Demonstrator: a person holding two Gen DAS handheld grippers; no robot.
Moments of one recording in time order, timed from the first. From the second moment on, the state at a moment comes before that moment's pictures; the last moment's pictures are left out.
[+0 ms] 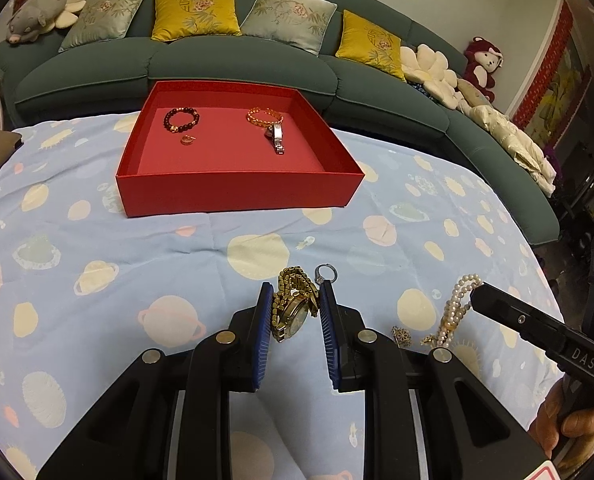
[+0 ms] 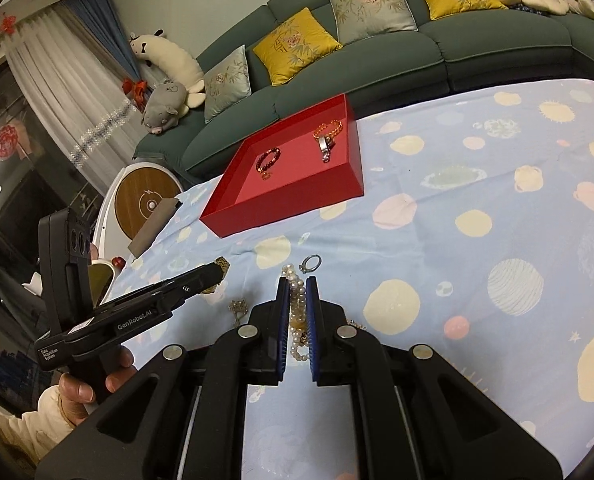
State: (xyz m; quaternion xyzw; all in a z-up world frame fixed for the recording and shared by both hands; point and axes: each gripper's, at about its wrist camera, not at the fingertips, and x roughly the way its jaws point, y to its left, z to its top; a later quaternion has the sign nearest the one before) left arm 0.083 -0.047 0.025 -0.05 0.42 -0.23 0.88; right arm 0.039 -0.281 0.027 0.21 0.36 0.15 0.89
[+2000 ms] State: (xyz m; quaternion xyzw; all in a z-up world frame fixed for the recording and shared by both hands) left arm 0.242 -0.008 0.038 -0.04 0.40 -0.15 0.90; right arm 0.231 -0.219 0.048 0.14 0.33 0.12 0.93
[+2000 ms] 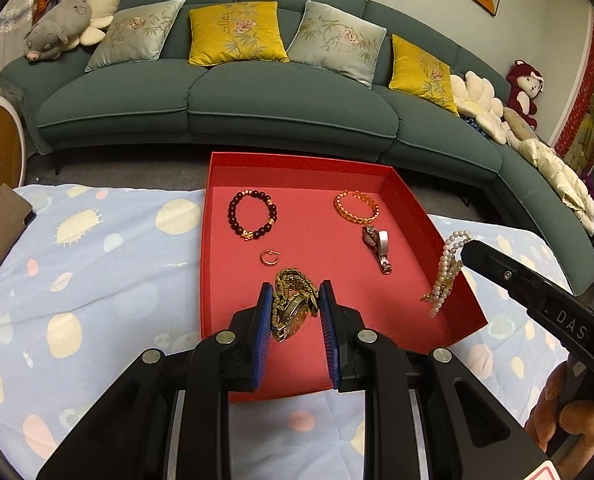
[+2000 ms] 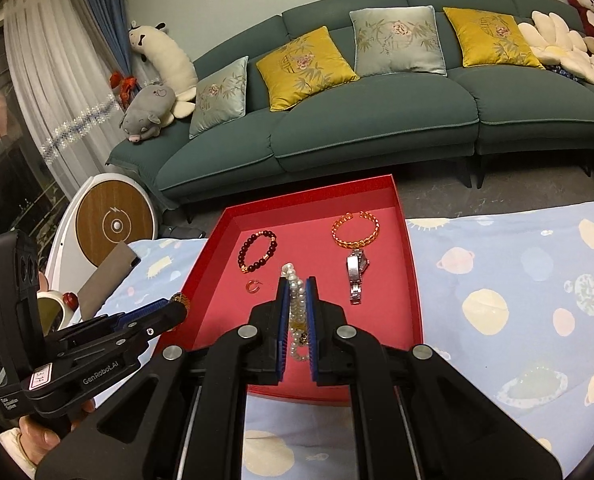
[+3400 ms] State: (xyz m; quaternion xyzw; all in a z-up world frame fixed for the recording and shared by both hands) left arm 0.071 0.025 0.042 -0.08 0.42 -0.13 0.90; right arm 0.030 -0.271 0.061 0.13 0.34 0.04 0.93
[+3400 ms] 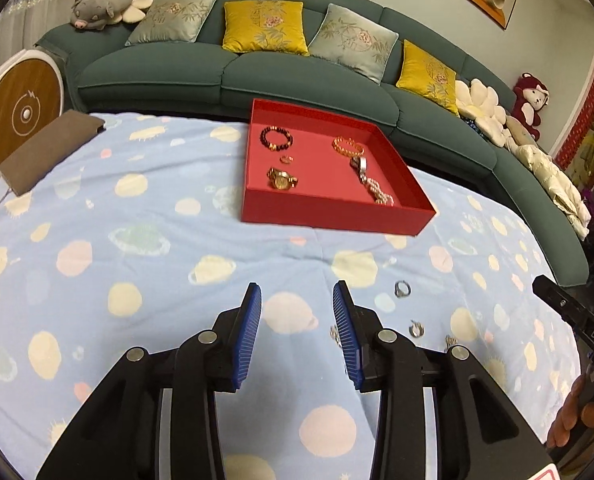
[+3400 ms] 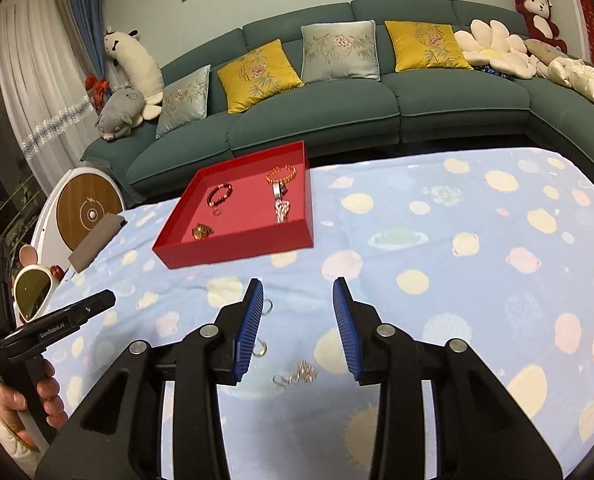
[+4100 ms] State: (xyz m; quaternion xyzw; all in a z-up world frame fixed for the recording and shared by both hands) left arm 0.071 -0.015 -0.002 -0.05 0.46 -0.16 0.87; right arm 0.034 -0.243 -0.027 0.07 0.44 0.04 0.90
